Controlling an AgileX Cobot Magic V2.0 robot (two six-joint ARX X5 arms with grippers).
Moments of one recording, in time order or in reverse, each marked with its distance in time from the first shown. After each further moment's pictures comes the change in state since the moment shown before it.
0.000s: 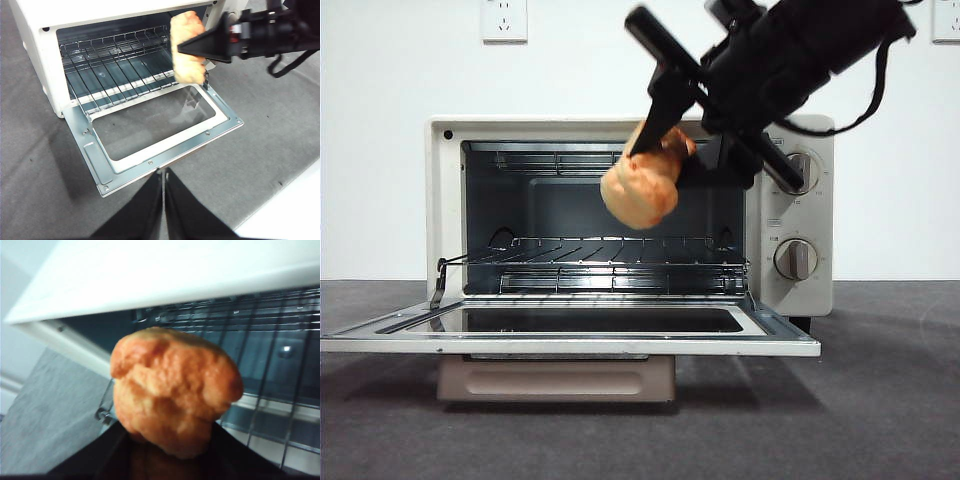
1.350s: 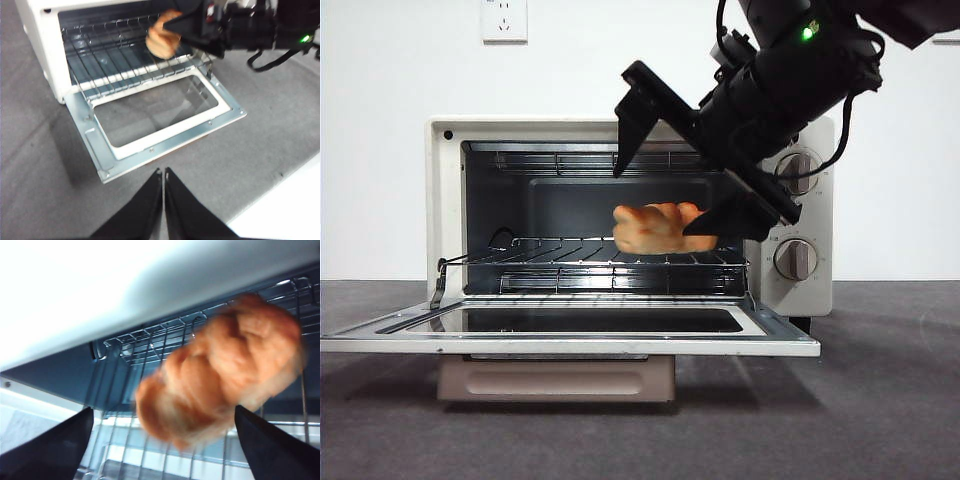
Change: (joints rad) left arm 0.000 0.000 0.000 -0.046 0.000 -0.026; right arm 0.001 0.101 0.000 0.131 0.147 0.143
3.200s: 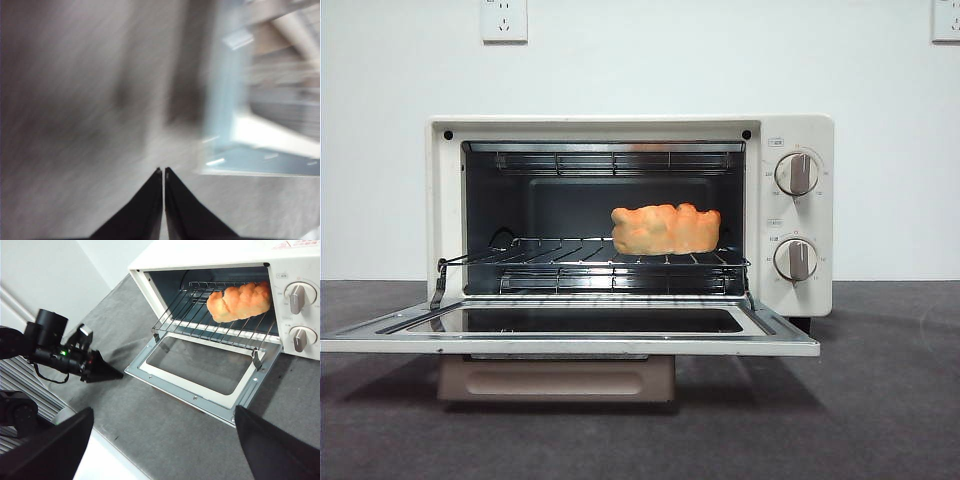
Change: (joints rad) left arm 0.789 0.555 -0.582 0.631 0.681 -0.186; right arm 0.068 -1.222 0.000 -1.202 -0.152 -0.375
